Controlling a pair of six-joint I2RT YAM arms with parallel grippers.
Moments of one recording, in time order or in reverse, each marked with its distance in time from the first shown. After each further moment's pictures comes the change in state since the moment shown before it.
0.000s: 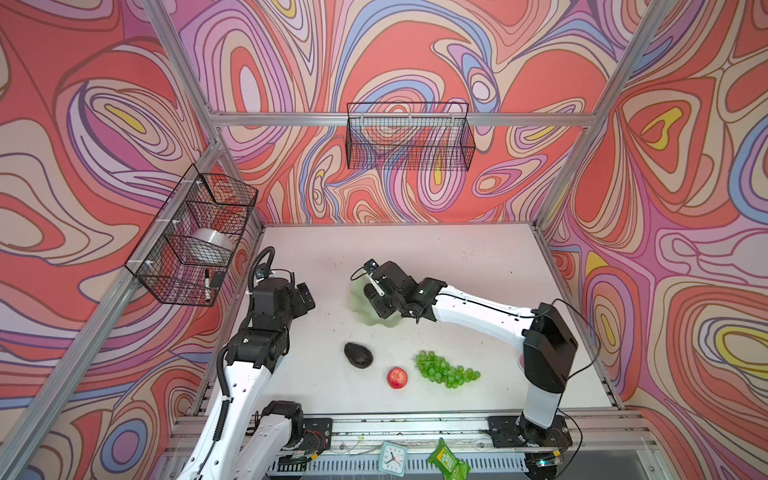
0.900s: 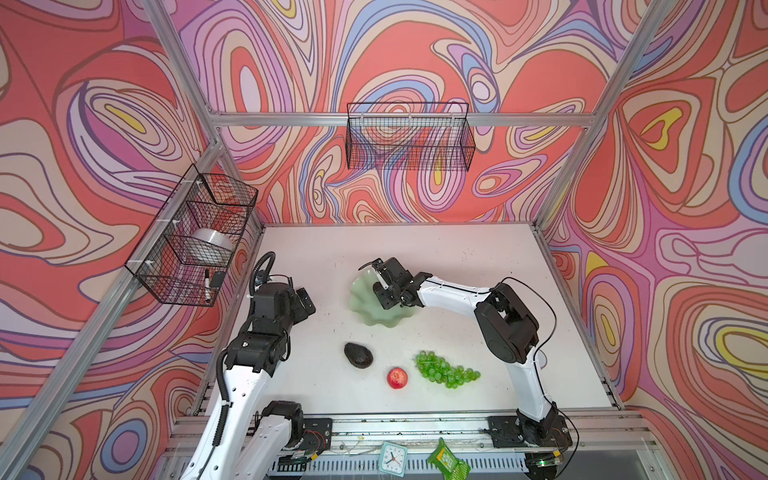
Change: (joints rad) left arm 0.000 -0.031 -0.020 -0.078 0.030 -0.096; right arm -0.138 0.249 0.036 0.140 -0.073 -0.013
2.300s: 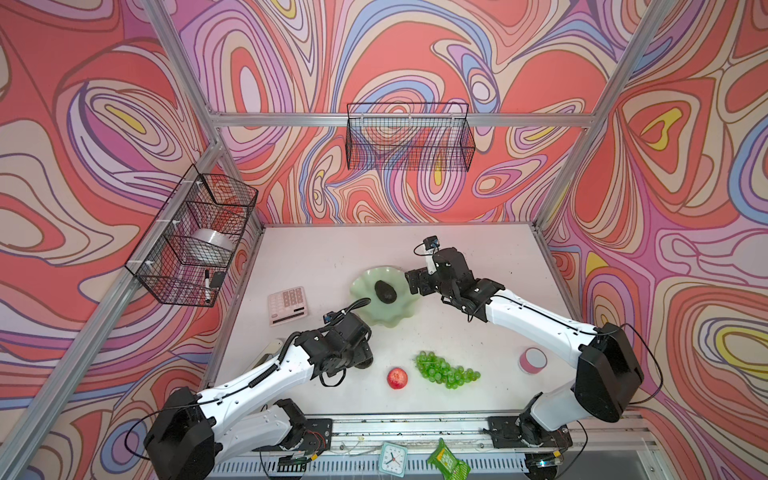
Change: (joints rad) left arm -0.676 0.330 -0.136 -0.053 0.088 -0.652; right arm -0.109 -0.632 -0.443 0.176 0.049 0.124
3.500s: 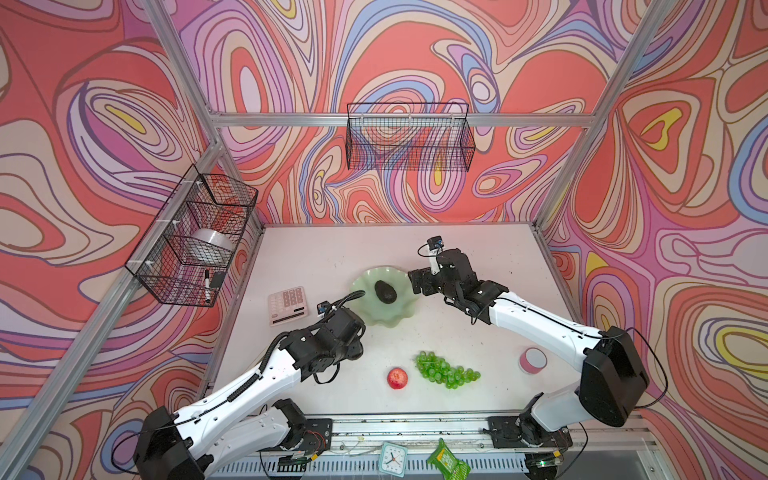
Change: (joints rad) left arm 0.029 -0.103 0.134 -0.096 -0.102 0.129; right arm -0.008 -0.020 -0.021 0.022 0.013 0.003
